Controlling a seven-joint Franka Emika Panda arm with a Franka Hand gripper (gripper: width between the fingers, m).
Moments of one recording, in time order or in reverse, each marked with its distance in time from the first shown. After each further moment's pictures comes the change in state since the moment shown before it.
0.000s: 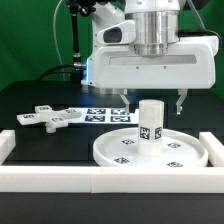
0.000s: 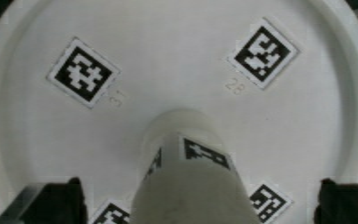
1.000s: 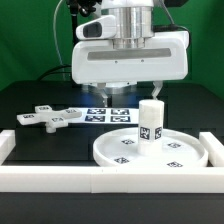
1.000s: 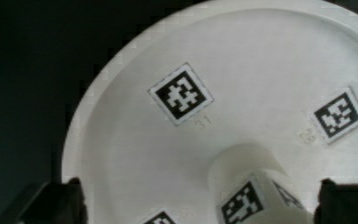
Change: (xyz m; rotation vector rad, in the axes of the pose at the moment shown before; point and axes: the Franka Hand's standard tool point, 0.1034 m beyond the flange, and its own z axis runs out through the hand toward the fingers) arm -0.017 0.046 -0.009 -0.009 0.004 -0.254
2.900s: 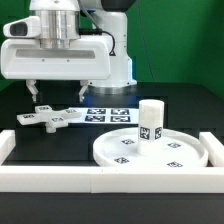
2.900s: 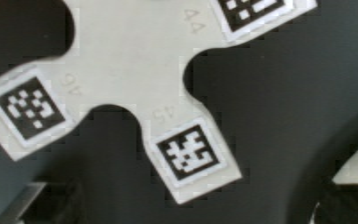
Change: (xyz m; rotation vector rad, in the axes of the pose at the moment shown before) arm -0.049 0.149 0.000 -0.065 -0.016 0.017
